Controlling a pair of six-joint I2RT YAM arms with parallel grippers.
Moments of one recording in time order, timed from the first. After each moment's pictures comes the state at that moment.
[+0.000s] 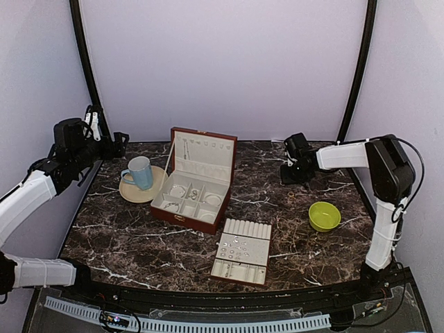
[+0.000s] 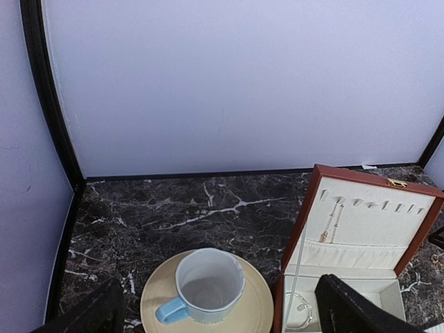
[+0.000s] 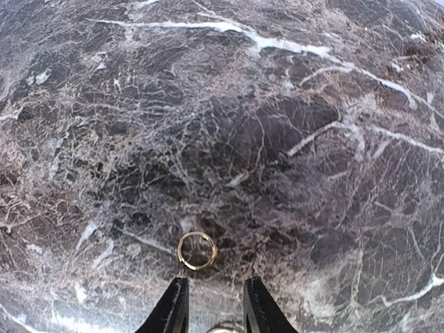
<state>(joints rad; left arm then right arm) -0.19 1.05 0.88 -0.11 -0.03 -0.11 0.43 1.94 1.28 -0.33 0.19 0.29</state>
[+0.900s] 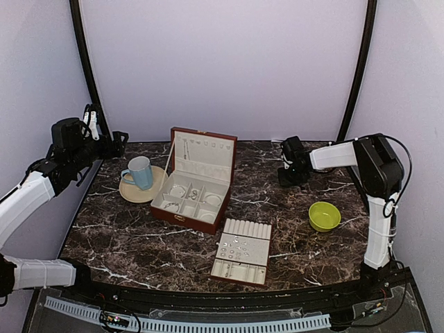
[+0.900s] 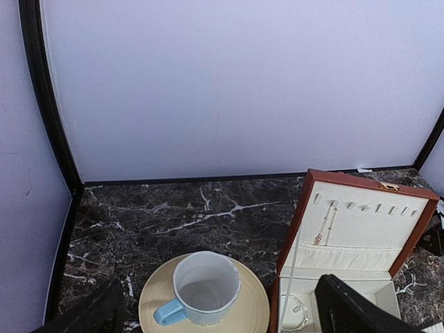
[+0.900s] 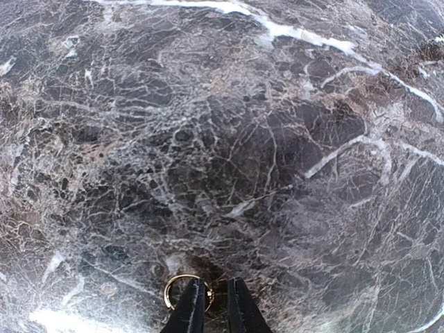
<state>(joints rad) -0.19 1.03 0.88 -0.11 -0.02 -0.11 0.42 2.06 1.36 -0.32 0.21 0.25</state>
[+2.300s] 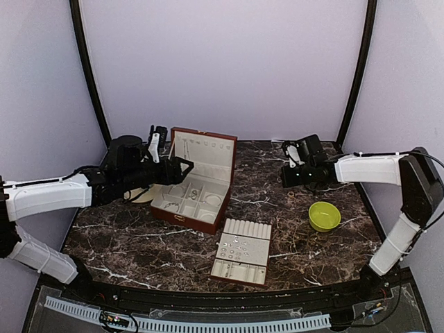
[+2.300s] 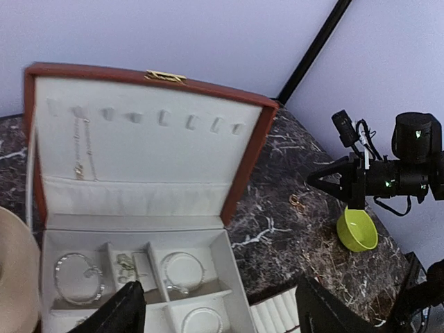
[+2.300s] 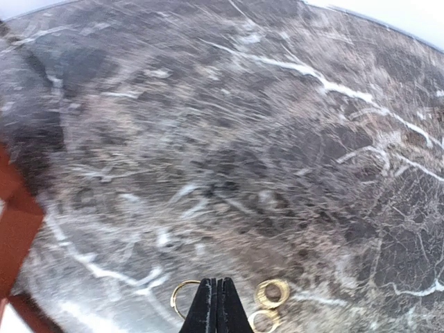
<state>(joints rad) -0.65 1.25 0.84 0.08 0.03 -0.39 0.48 1.69 1.05 -0.17 0.04 0.18</state>
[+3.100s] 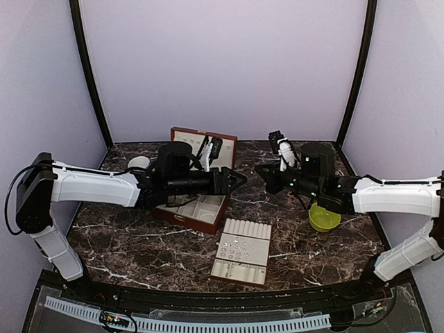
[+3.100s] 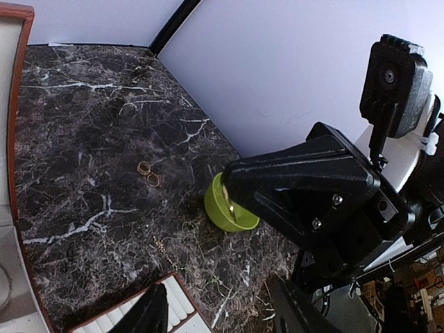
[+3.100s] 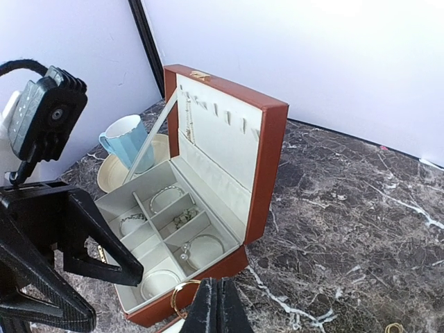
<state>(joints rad) -0.89 1.67 1.06 0.33 0.28 -0.66 0.82 1.33 0.80 0.26 0.03 0.21</state>
